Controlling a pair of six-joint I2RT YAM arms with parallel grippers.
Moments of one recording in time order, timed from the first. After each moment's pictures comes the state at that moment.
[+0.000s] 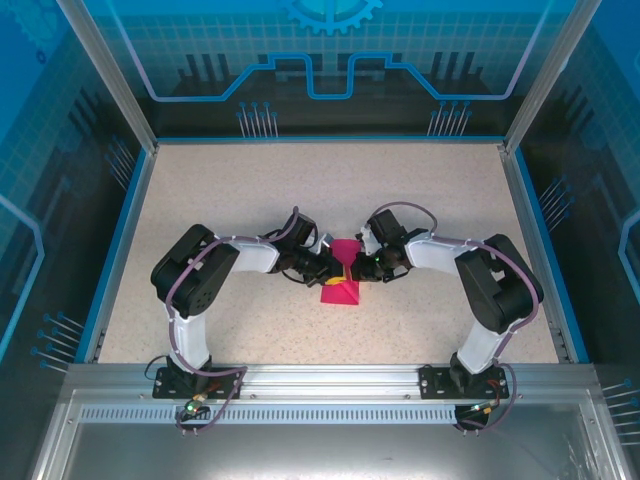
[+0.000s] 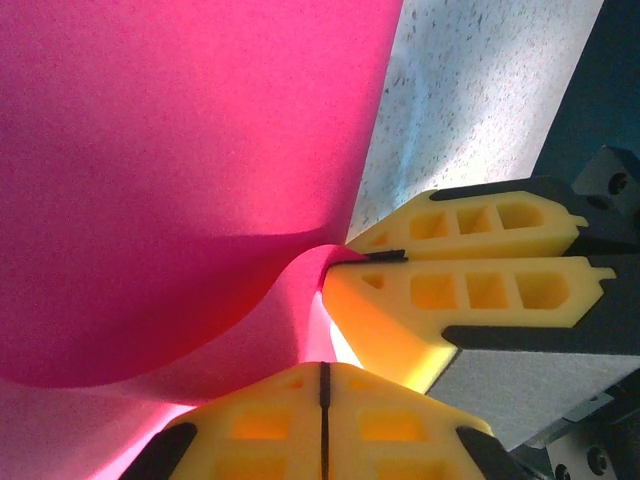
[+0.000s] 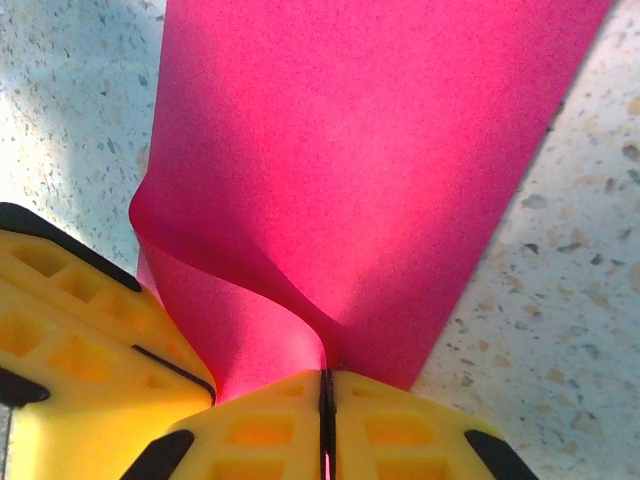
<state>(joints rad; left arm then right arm) -0.56 1.92 0.94 0.05 0.79 -0.97 0.50 1.73 0.89 -0.36 -0.42 0.42</state>
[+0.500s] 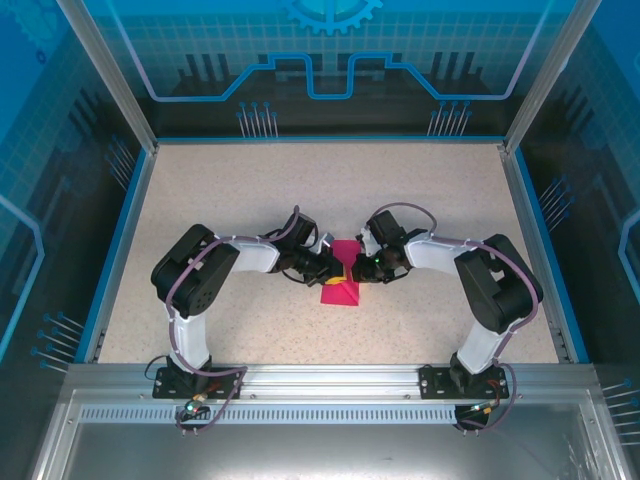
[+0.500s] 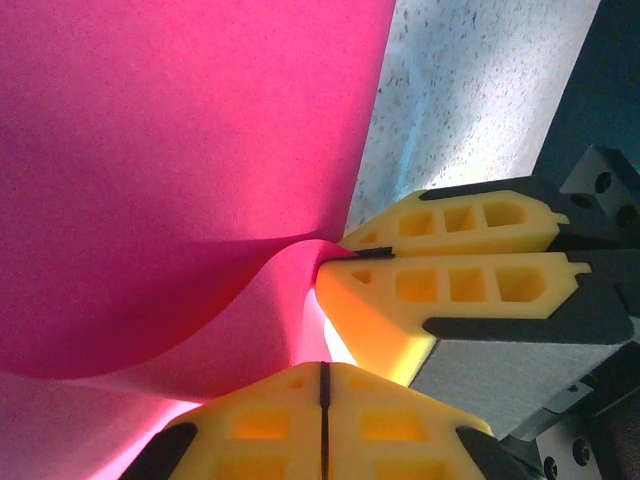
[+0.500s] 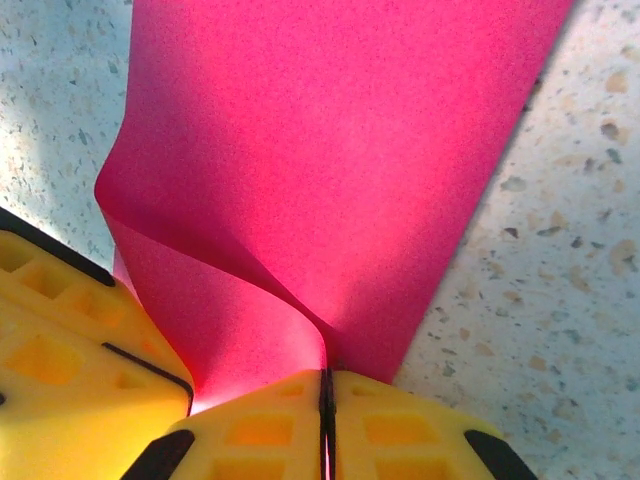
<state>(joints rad) -0.56 1.92 0.94 0.05 0.79 -0.95 0.50 1.73 0.89 -0.38 -0.39 0.42</state>
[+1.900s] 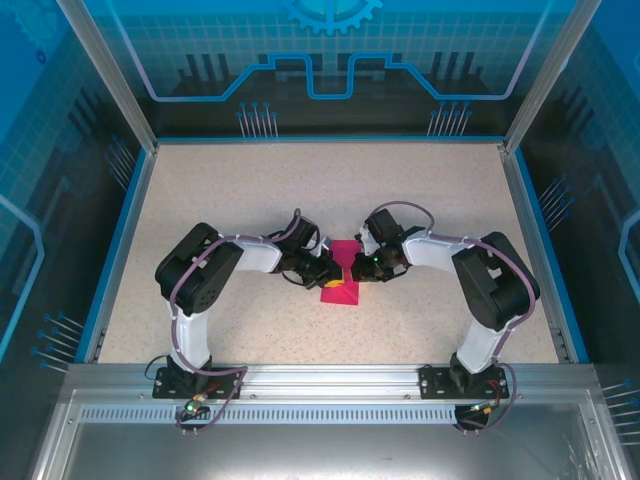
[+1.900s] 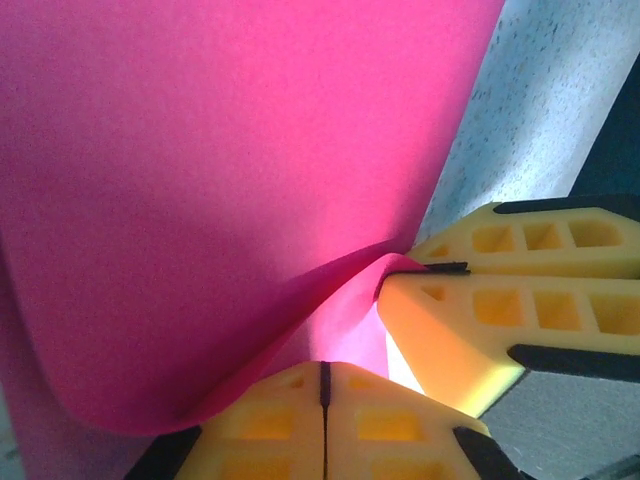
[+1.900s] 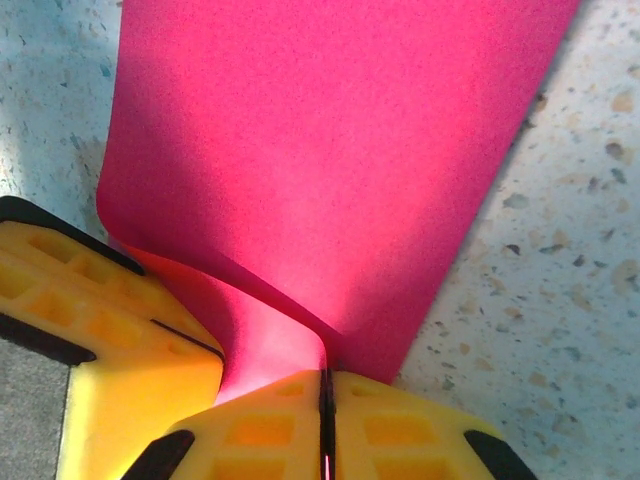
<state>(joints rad) -0.57 1.95 0.95 -0.01 0.73 -0.95 0.51 1.75 0.92 -0.41 -0.39 0.40</state>
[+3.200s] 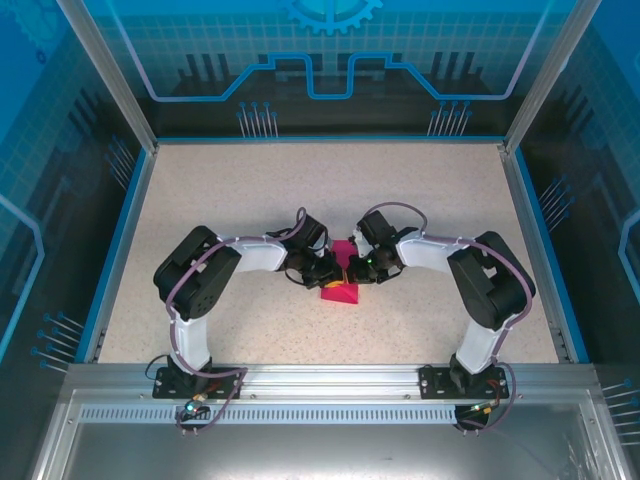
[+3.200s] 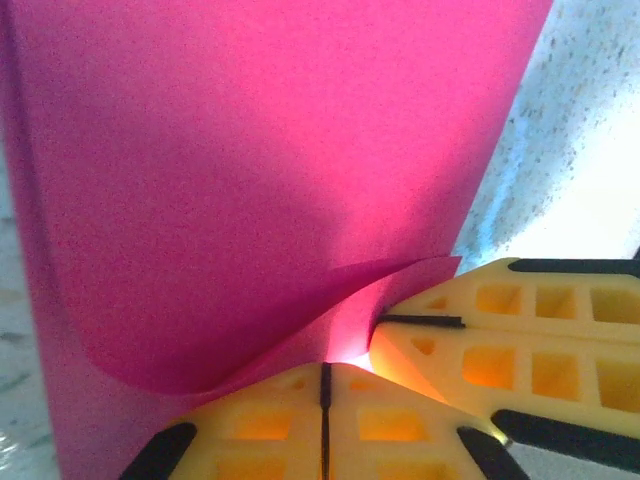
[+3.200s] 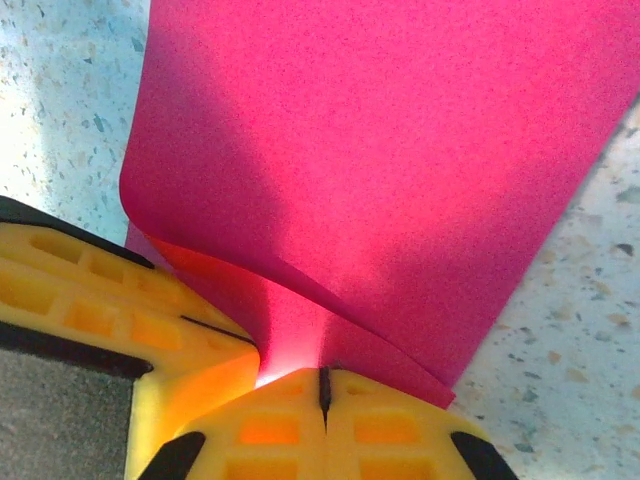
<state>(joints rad) -0.61 1.92 1.02 -0.19 0.55 -0.94 0.55 1.78 0.95 -0.42 -0.37 0.42</state>
